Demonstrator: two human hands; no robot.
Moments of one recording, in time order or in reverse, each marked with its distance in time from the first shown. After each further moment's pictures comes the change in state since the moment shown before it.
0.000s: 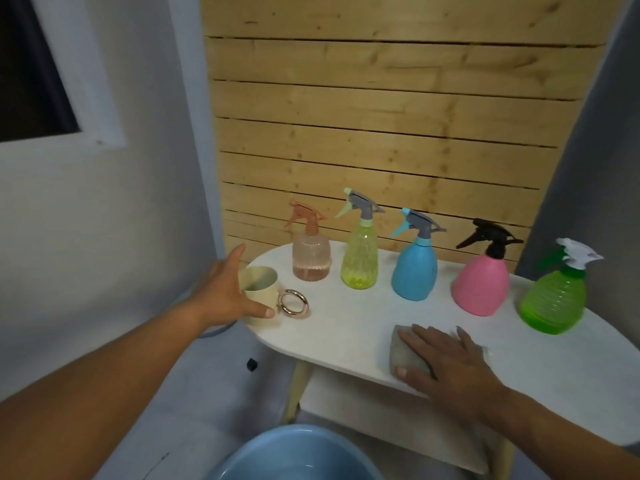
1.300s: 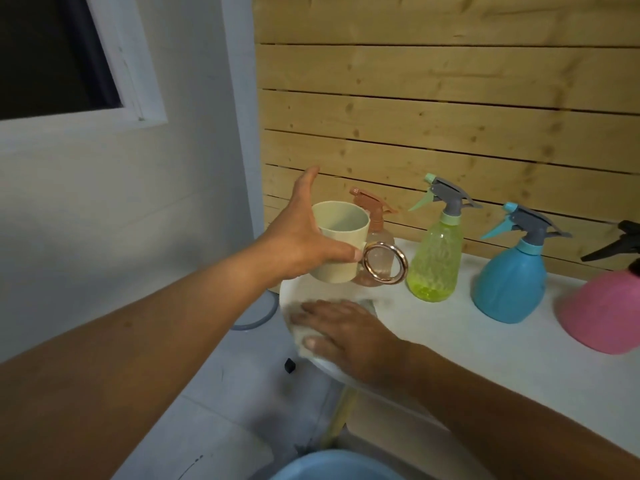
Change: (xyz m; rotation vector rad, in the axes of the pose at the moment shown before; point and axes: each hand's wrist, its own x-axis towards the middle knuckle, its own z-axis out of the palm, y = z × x) left_hand 0.041 0.061 -0.034 -0.320 0.082 0.169; right_hand 0.169 -0.190 0.007 0.163 0.148 -0.699
